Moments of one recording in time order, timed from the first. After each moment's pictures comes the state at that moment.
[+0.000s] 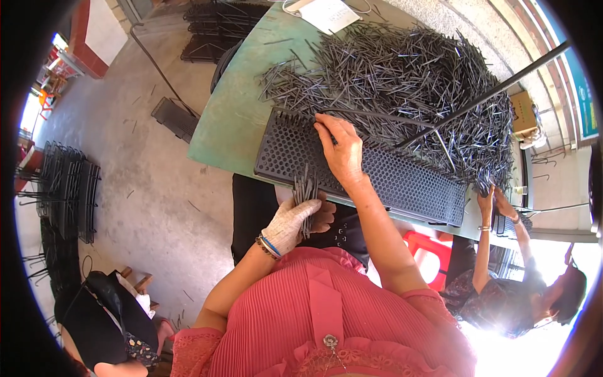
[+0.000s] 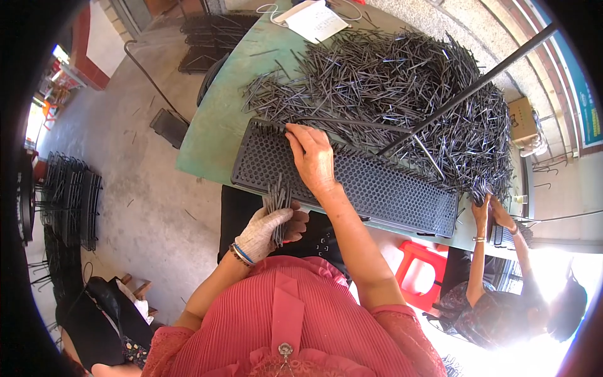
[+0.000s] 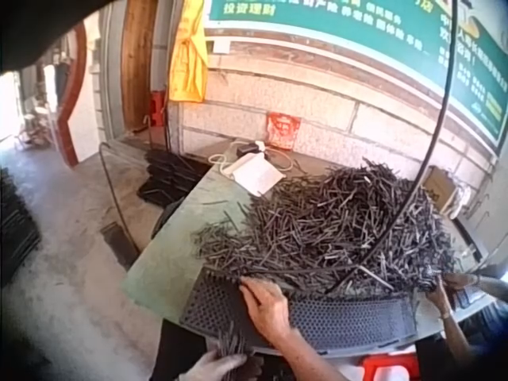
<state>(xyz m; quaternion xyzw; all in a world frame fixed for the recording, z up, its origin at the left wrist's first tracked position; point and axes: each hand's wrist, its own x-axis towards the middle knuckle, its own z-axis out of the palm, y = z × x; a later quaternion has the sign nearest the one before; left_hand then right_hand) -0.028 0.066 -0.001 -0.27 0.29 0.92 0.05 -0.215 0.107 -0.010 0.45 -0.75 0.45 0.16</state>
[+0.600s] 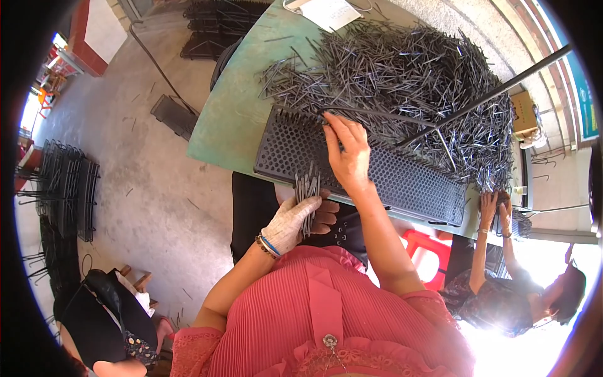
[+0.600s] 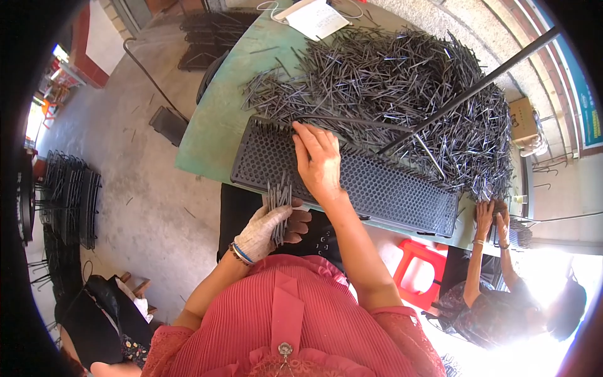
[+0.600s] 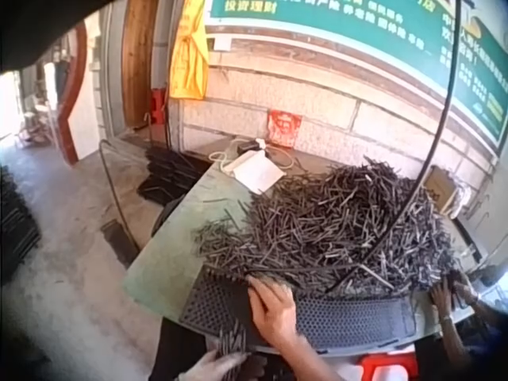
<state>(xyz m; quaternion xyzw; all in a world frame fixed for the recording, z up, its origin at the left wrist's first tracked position) -0.027 0.065 0.000 -0.24 0.30 0.92 0.06 -0.205 0.119 0.003 0.44 -0.77 0.42 0.21</state>
